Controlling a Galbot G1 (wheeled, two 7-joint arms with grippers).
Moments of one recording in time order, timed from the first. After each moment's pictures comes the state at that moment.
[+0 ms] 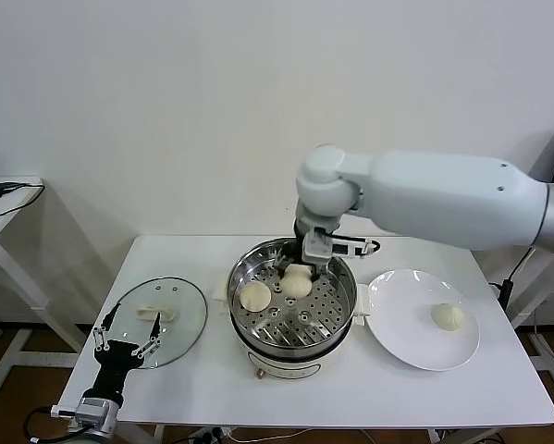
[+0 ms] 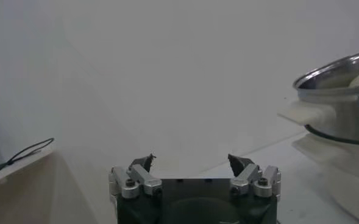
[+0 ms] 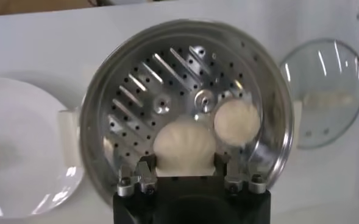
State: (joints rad) left arm 1.58 -1.43 -0.75 -1.98 0.14 -0.10 0.14; right arm 0.68 1.09 -1.32 1.59 -0.06 0.44 -1.16
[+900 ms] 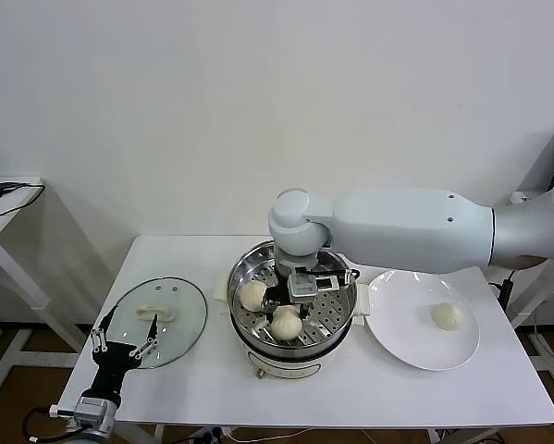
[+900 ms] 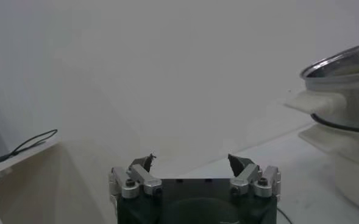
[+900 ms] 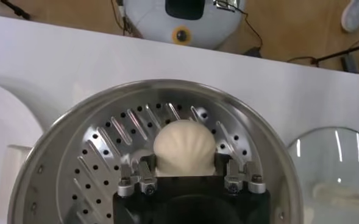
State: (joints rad) left arm 1.58 -1.43 -0.76 -1.96 0.13 -0.10 0.14; right arm 0.59 1.15 -1.36 1.60 -0.10 0.52 -1.18
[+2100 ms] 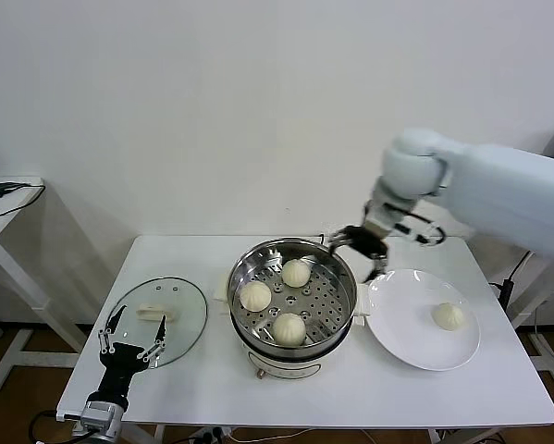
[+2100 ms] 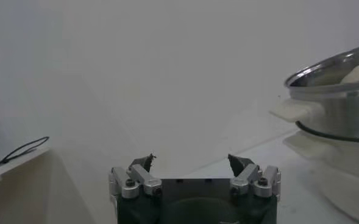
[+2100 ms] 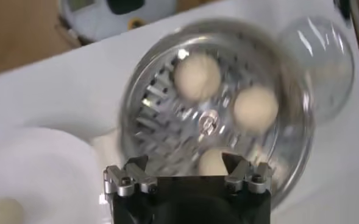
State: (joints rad) left arm 1.61 -1.44 -0.73 -2.01 0.16 -0.10 0.13; right arm 0.65 0.69 -1.25 1.51 0.16 0.17 -1.29
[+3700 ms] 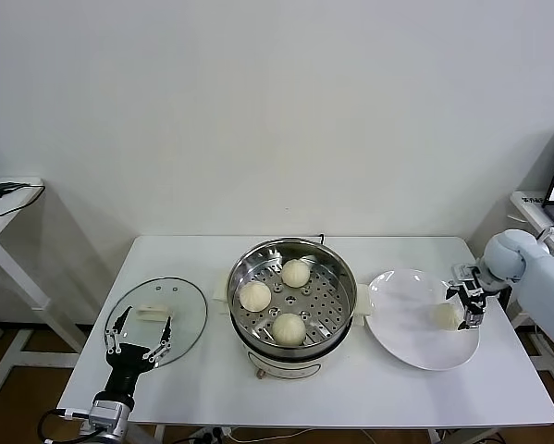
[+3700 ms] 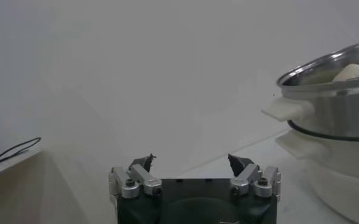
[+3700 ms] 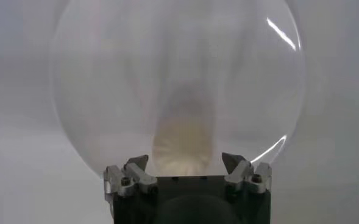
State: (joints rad) left arm 1.60 -1.45 -0.71 -1.98 0.18 -0.10 0.13; right arm -0.20 0.66 -0.45 1.02 -0.39 -0.03 -1.20
